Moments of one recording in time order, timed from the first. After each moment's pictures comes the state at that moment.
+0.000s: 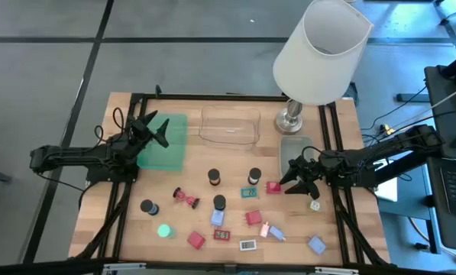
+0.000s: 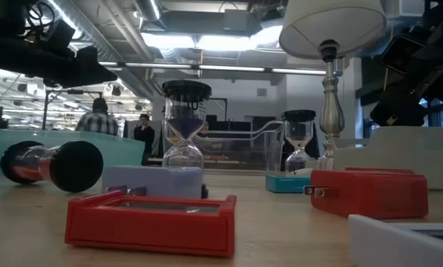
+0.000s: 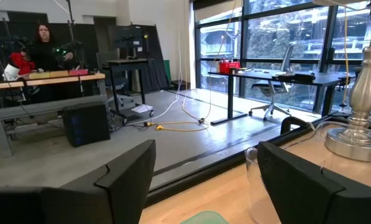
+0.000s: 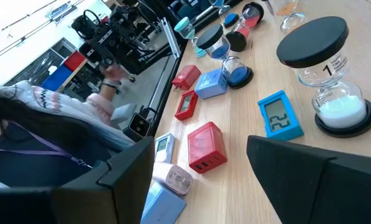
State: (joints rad) left arm 0.14 0.23 0.01 0.31 -0.87 0.07; right arm 0.23 0.75 0.02 0.52 -0.24 0.67
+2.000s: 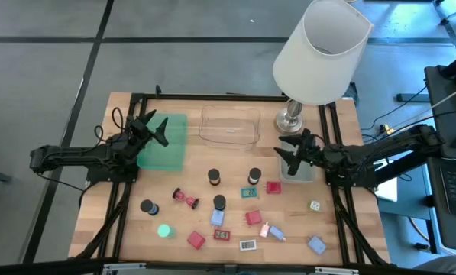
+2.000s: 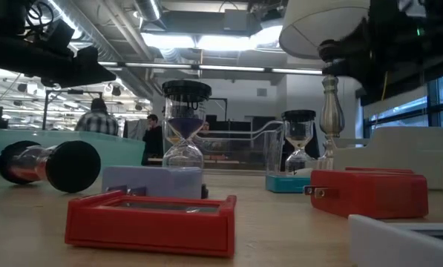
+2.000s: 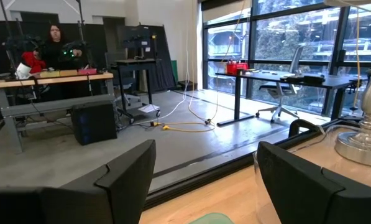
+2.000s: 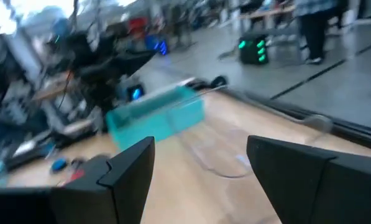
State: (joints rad) left arm 0.14 0.23 0.01 0.32 -0.90 0.07; right arm 0.23 0.75 0.27 0.34 0.59 0.33
